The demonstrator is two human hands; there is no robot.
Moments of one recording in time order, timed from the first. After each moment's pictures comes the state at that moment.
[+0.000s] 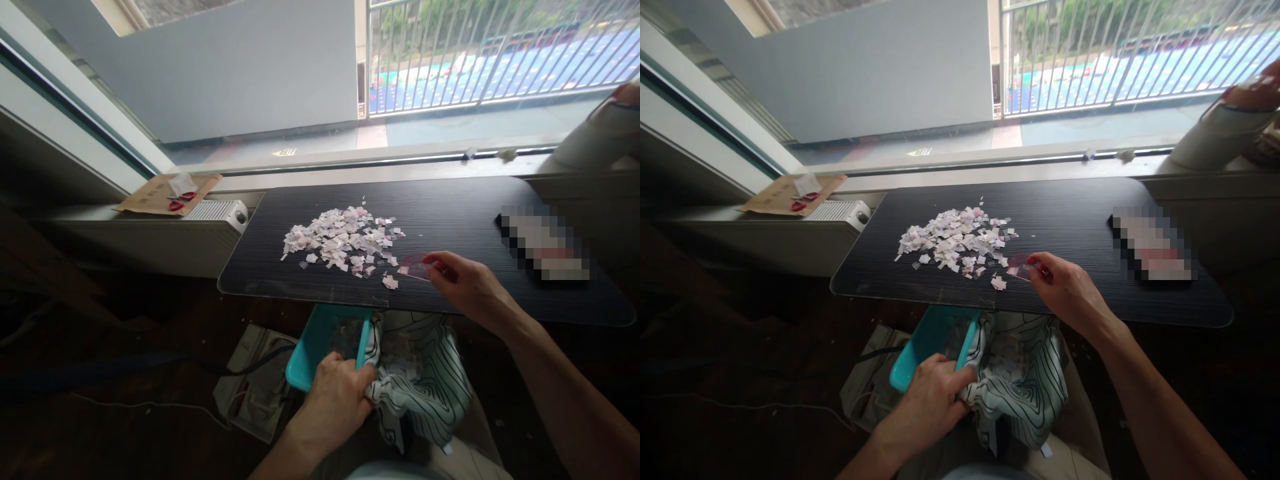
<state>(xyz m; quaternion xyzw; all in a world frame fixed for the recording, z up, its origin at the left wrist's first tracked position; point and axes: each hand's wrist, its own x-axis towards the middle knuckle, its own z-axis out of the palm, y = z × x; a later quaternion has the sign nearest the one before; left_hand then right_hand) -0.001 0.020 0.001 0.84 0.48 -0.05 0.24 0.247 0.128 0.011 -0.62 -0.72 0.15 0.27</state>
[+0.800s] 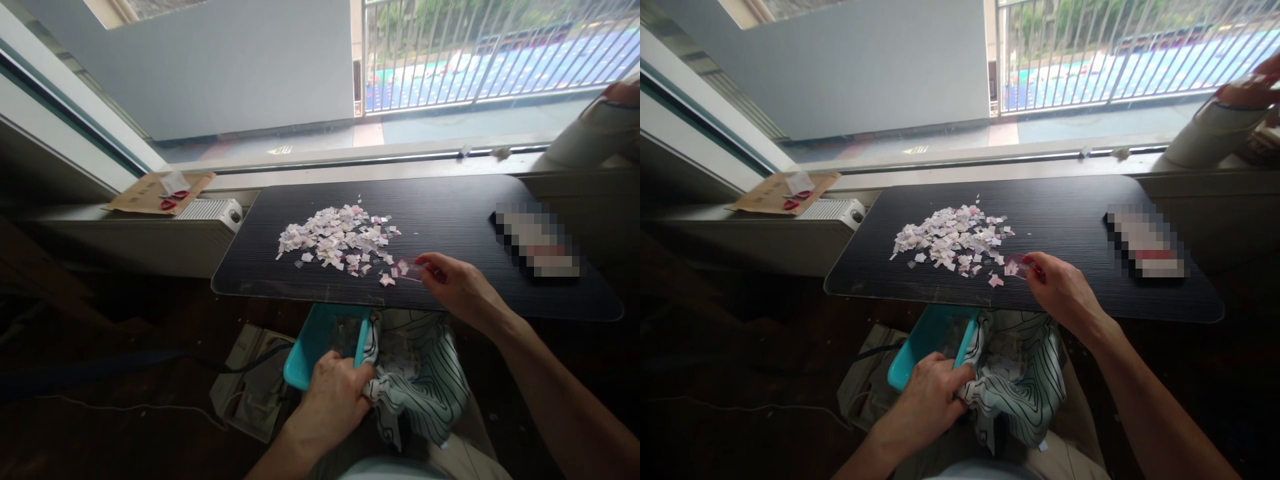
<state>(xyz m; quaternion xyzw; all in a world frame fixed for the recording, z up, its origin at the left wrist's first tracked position) 0.001 0.022 0.002 0.84 0.48 -0.06 0.23 0.244 0.125 0.015 -0.62 -0.73 0.15 0.25</state>
